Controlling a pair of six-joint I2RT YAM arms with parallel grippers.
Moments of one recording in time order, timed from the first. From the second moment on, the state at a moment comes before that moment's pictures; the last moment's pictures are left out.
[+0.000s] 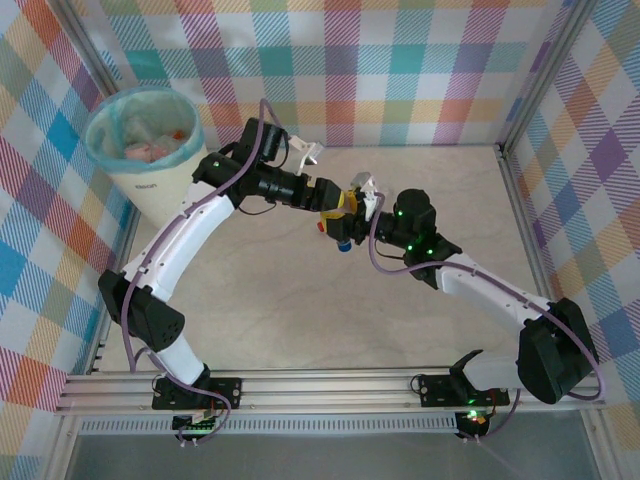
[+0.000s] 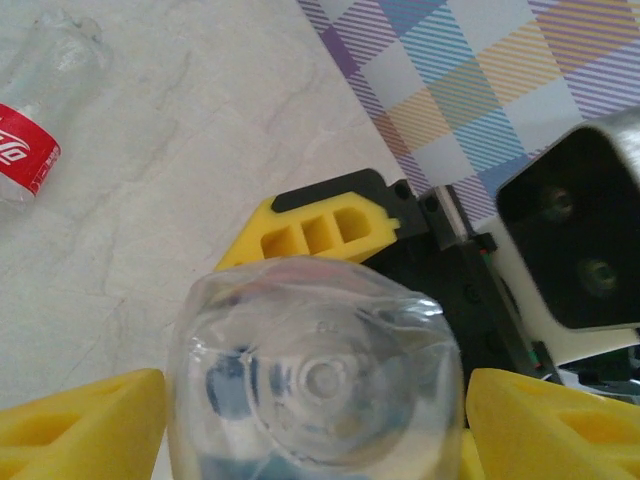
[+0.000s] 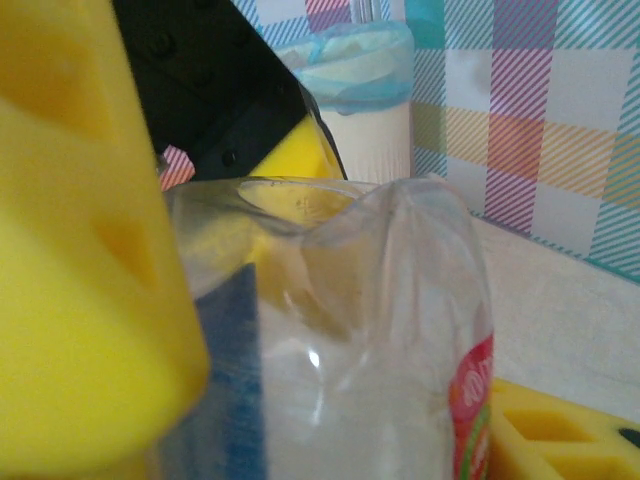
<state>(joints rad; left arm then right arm) -0.53 1.67 1.84 -0.96 0.68 -0.27 0.60 1.31 0.89 0.34 -0.48 0.12</state>
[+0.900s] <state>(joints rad) -0.28 1.66 2.12 -0.98 0.39 -0.38 0.60 1.31 1.08 0.15 -0.38 0.21</state>
